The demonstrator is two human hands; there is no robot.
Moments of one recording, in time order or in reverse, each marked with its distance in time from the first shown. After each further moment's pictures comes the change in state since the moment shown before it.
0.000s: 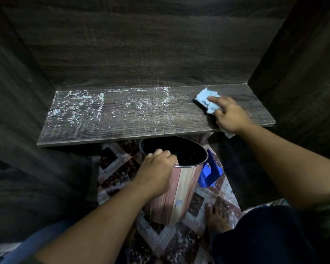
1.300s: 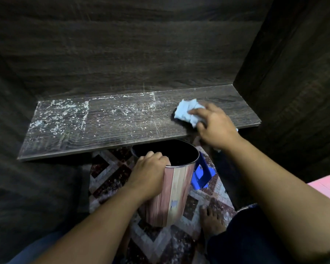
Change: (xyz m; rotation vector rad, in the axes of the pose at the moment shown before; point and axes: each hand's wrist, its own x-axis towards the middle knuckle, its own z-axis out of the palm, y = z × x) left_hand 0.016 0.007 0.002 -0.021 -0.005 -0.017; right_hand -0.046 -0.038 -0.012 -0.021 0.078 -0.118
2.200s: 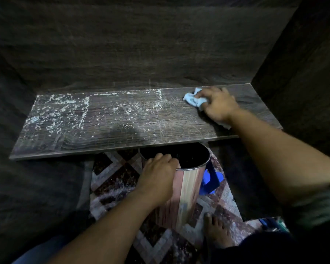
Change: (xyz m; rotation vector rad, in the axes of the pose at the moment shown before) left_hand 0.026 0.007 0.015 0.012 -0.035 -0.078; right_hand 0.109 0.045 0.026 -0.128 -0.196 0.070
